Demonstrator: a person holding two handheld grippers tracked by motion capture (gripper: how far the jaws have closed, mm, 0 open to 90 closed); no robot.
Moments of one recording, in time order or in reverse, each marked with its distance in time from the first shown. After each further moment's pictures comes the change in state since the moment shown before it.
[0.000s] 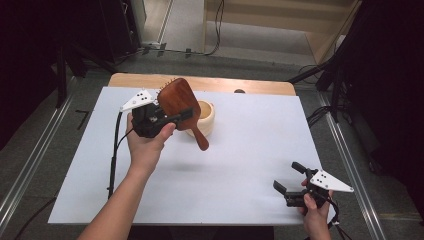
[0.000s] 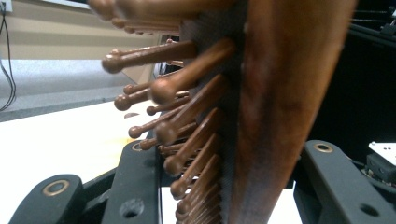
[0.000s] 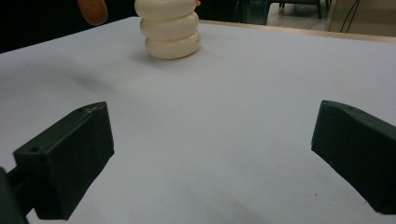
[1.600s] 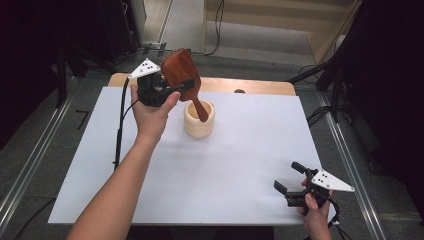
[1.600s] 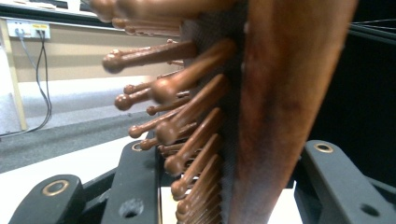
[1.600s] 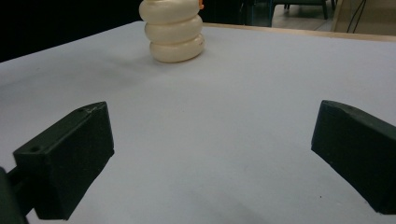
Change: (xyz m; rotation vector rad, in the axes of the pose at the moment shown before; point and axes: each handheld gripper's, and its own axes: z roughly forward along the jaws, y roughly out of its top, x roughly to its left) left arm 0.034 0.047 0.036 -0.038 0.091 0.043; right arm -0.002 -0.001 0.000 -0.013 0.023 0.014
